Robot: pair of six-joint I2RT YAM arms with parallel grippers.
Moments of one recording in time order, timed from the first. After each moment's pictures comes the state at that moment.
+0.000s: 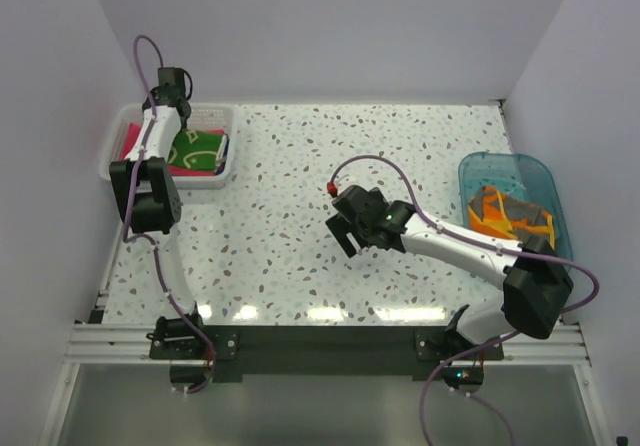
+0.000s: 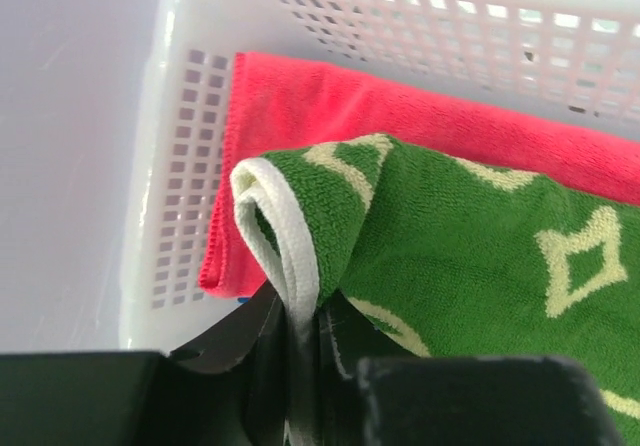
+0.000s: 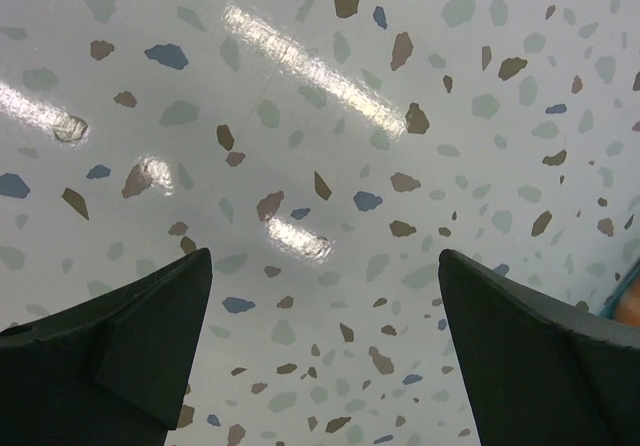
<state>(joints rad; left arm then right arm) 0.11 2.23 1.99 -0.60 -0.57 0.21 0.89 1.45 1.04 -0.64 0.40 0.17</state>
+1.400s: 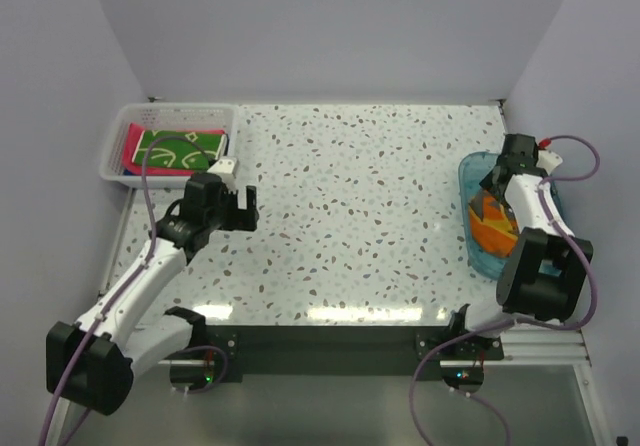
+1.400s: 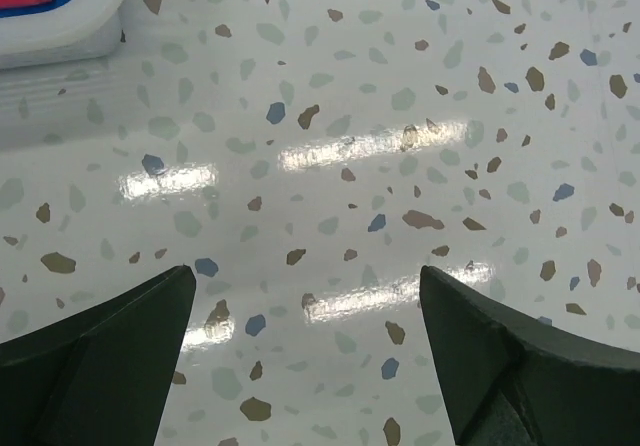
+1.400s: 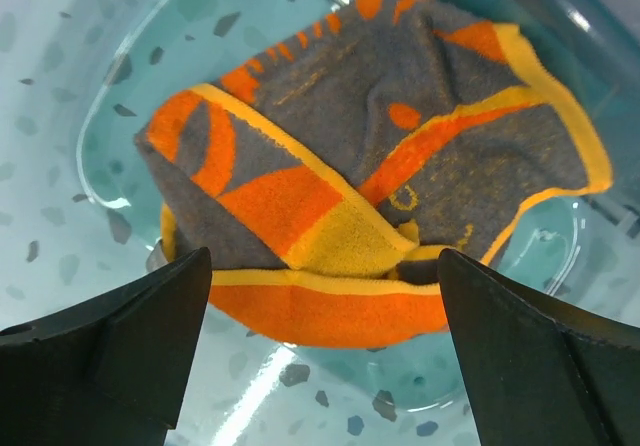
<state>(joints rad) -0.31 1.05 0.76 -0.42 -0.05 -0.19 -0.25 1.50 1.10 -0.59 0.52 0.53</state>
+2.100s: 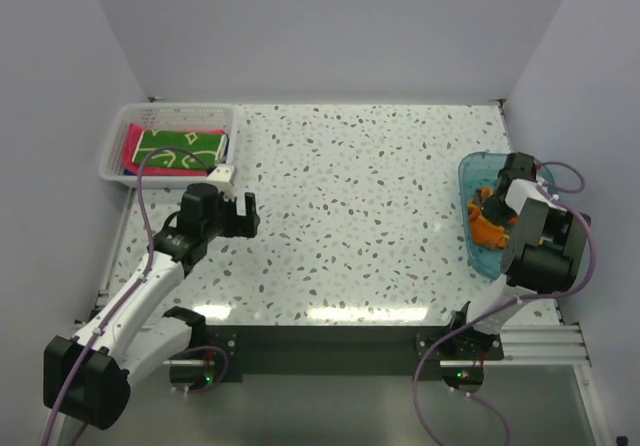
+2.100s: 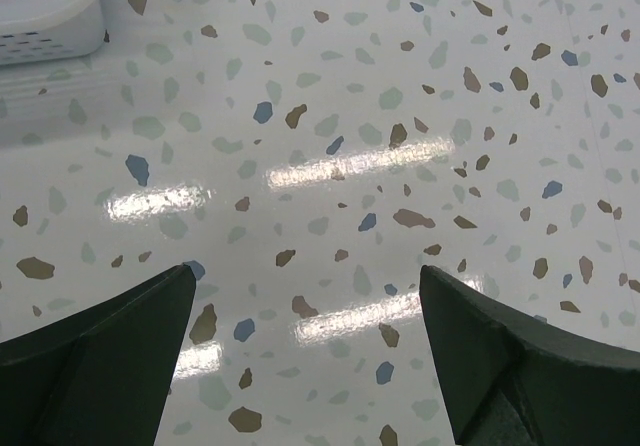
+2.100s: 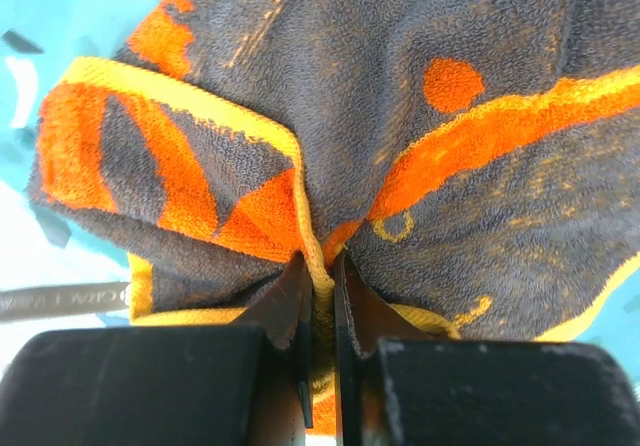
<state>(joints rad) -0.31 0.93 0.63 -0.33 -0.01 -0.21 -0.36 1.71 1.01 -0.44 0.25 0.57</state>
